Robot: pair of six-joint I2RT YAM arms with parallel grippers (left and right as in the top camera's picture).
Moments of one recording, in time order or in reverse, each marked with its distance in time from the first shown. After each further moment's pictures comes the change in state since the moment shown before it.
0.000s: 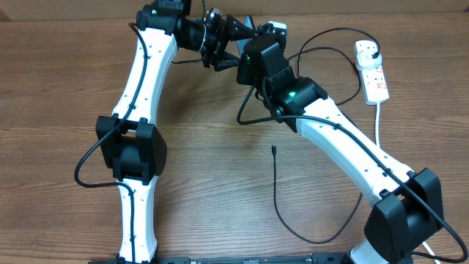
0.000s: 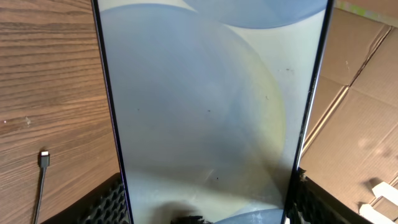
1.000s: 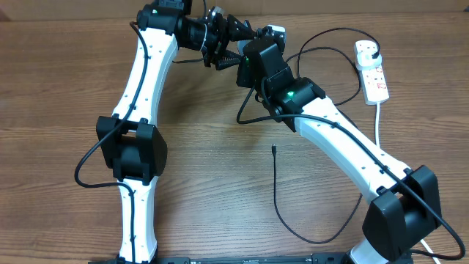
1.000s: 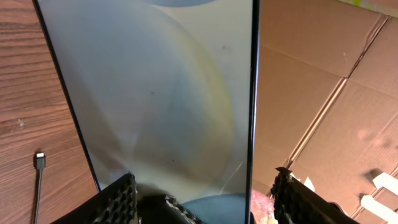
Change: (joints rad) left arm -0.005 0.000 0.005 0.003 0.016 0.019; right arm -0.002 0.013 -0.005 -0.015 -0.014 0.006
